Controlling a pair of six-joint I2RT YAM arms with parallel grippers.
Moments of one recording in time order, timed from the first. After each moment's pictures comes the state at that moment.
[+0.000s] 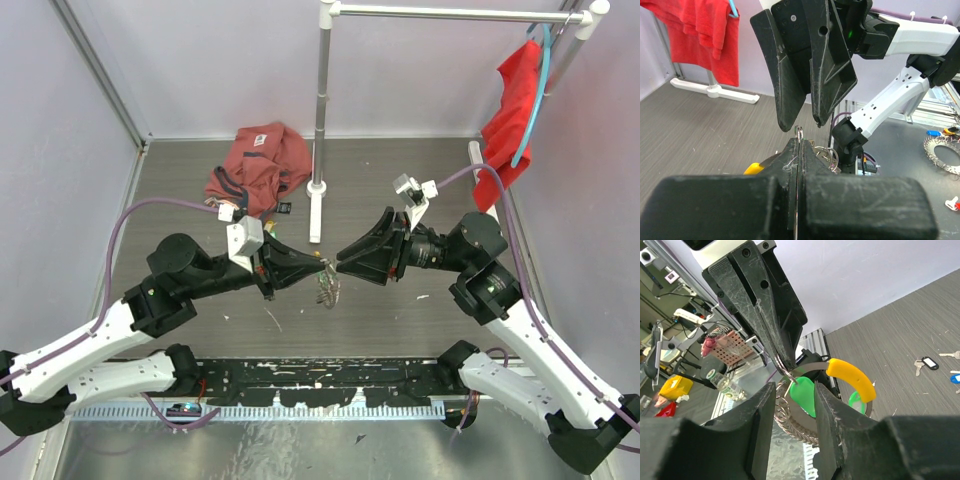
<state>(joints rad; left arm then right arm) -1.06 0.84 0.94 0.06 0.32 -0.14 0.61 0.79 0.92 0.06 -0.84 0.65</state>
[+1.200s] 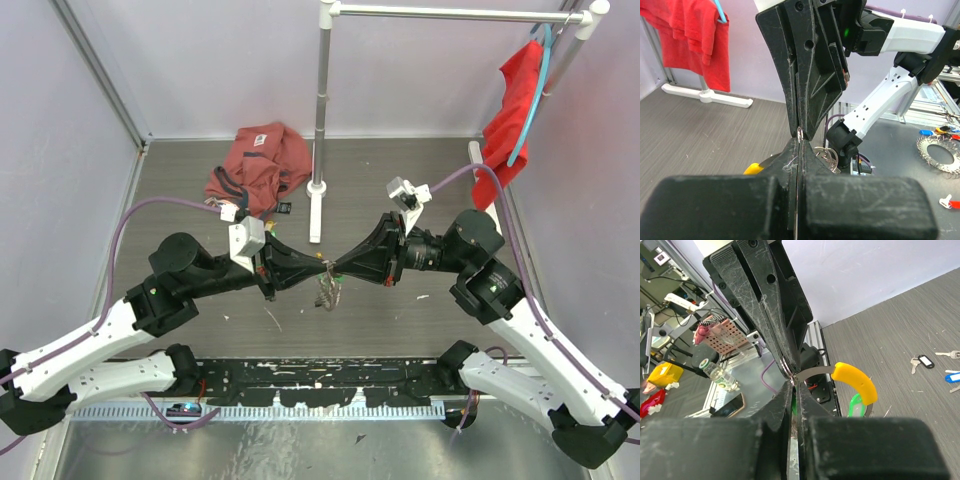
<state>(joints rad) -1.06 0.85 0.94 0.08 0.35 -0.14 0.67 0.81 0.97 -0.03 -0.81 0.55</state>
